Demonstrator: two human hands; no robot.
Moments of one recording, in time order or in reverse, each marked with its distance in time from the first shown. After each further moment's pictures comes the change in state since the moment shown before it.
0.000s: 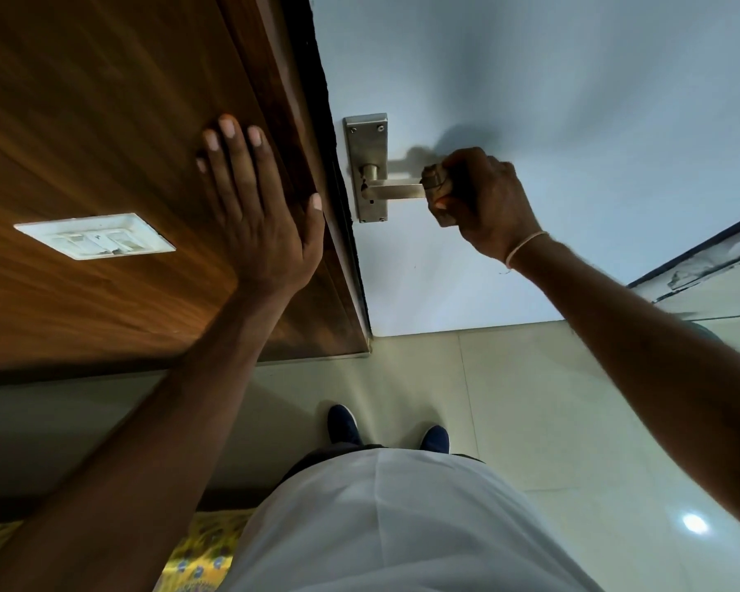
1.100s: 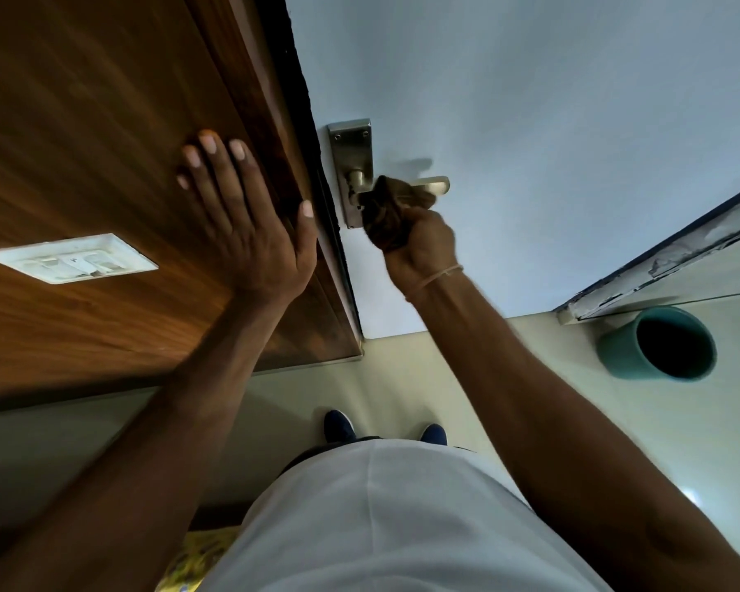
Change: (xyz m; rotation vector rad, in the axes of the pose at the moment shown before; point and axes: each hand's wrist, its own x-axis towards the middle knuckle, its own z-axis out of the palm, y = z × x) left_hand 0.000 0.002 0.015 -0.027 0.044 -0.015; right_hand -0.001 -0.099 0.062 1.876 0.333 1.051
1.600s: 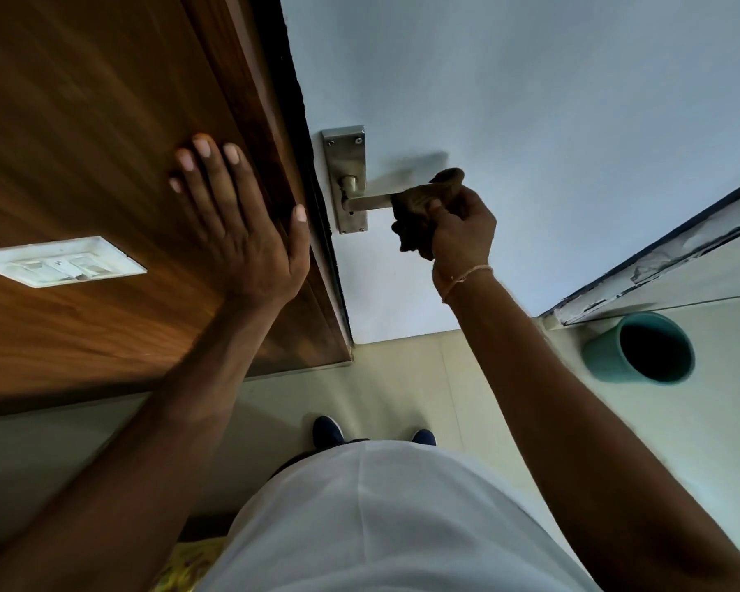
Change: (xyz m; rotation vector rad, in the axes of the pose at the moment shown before) left_hand -0.002 0.000 0.000 -0.005 -0.004 0.003; right_hand 0.004 -0.044 -0.033 -0.695 0.194 -0.472
